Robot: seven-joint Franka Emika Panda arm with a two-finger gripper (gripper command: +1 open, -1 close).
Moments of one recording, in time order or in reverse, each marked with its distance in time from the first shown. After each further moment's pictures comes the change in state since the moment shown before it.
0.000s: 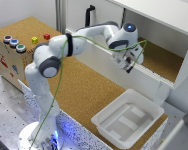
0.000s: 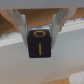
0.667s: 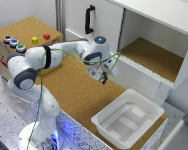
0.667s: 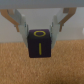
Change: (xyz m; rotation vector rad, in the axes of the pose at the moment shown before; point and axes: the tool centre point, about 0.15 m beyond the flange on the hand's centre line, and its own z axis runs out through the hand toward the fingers) arm -0.128 -0.052 0.132 -0.168 -0.039 -0.113
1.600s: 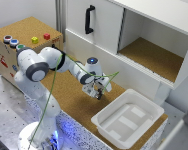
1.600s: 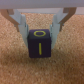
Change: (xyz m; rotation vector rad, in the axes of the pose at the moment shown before) arm 0.006 -0.016 0.109 0.009 -0.032 -0.055
